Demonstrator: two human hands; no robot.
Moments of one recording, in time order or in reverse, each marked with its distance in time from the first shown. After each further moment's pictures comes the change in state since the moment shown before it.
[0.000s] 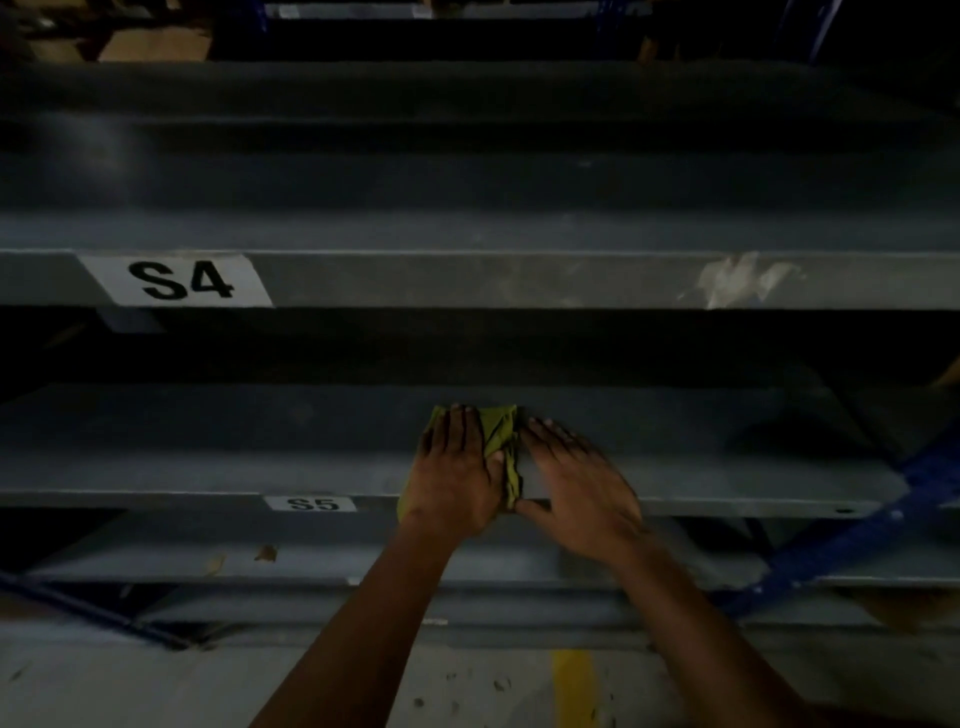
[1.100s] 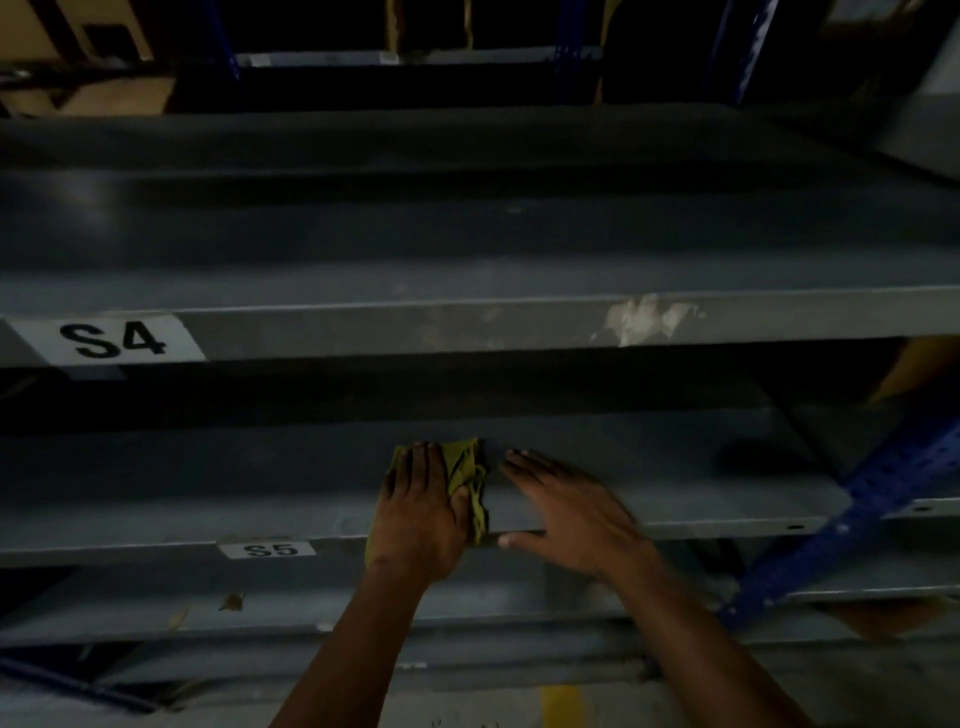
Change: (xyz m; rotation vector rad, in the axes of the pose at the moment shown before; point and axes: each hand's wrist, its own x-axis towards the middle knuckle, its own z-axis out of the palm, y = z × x) left_hand -0.004 0.010 0.003 -0.003 -0.011 -0.042; right_hand -0.007 0.041 -0.020 0.040 -0.044 -0.106
